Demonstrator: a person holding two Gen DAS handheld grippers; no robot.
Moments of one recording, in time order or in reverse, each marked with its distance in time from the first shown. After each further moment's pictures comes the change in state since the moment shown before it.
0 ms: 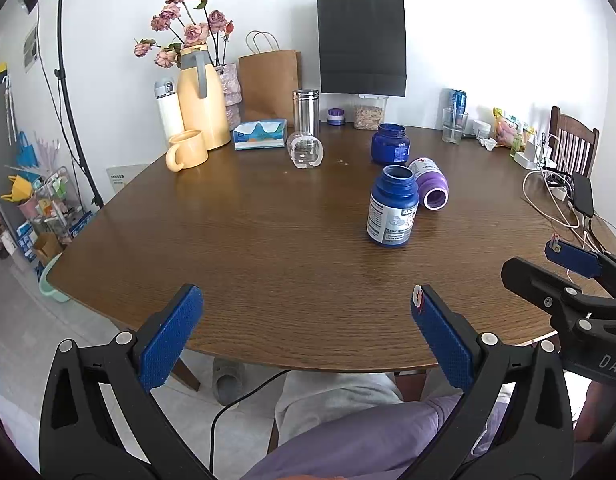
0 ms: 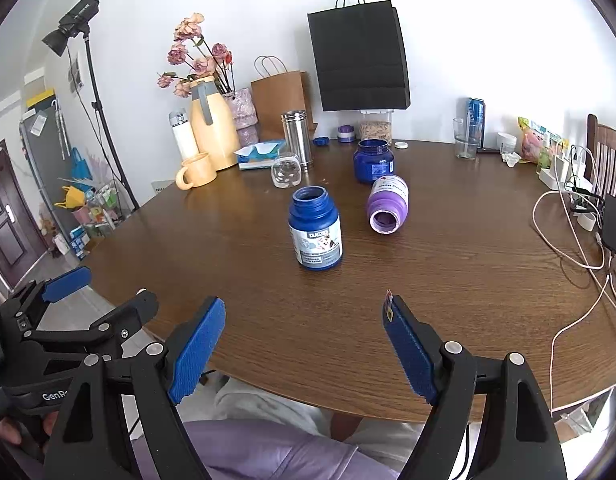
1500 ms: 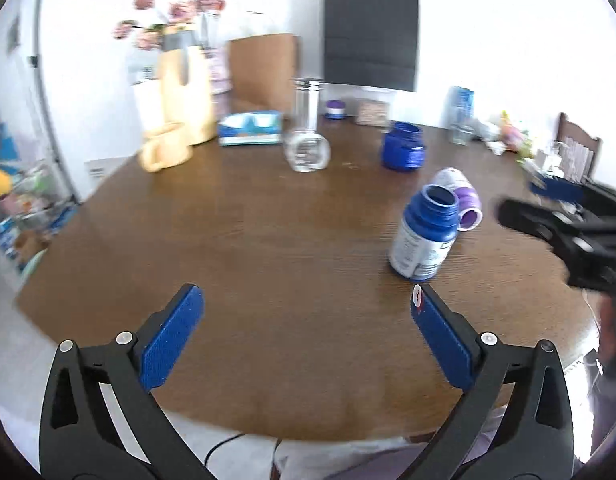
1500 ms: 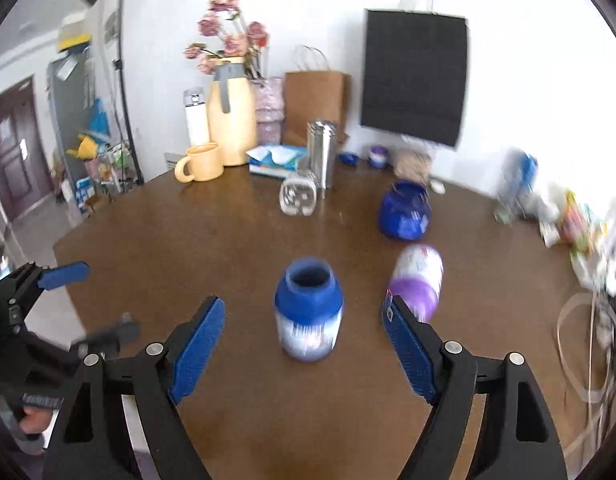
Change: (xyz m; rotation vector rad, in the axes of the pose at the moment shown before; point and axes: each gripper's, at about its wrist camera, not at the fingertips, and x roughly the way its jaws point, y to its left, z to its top) left arm 0.065 0.032 0.038 -0.019 0.037 -0.045; right arm 0.077 -0.001 0.081 -0.202 0.043 0.034
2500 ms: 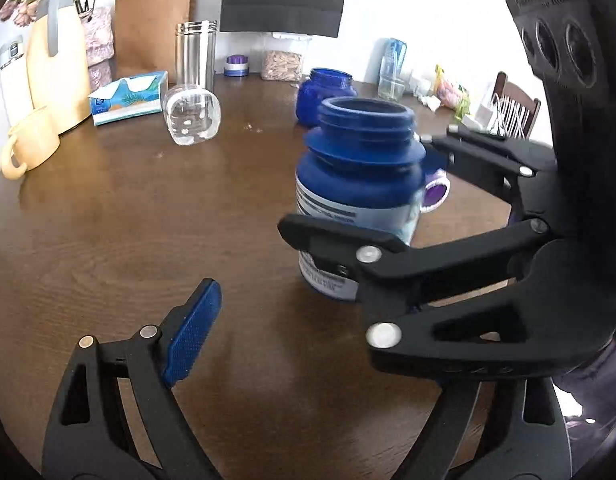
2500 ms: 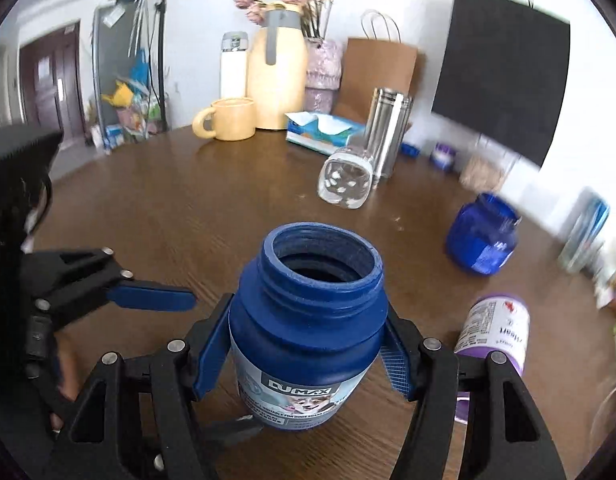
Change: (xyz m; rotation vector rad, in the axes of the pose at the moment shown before) left arm 0.135 -0.026 0.017 0.143 0.120 -0.373; right arm 0.140 0.022 0.013 -0.257 0.036 0.062
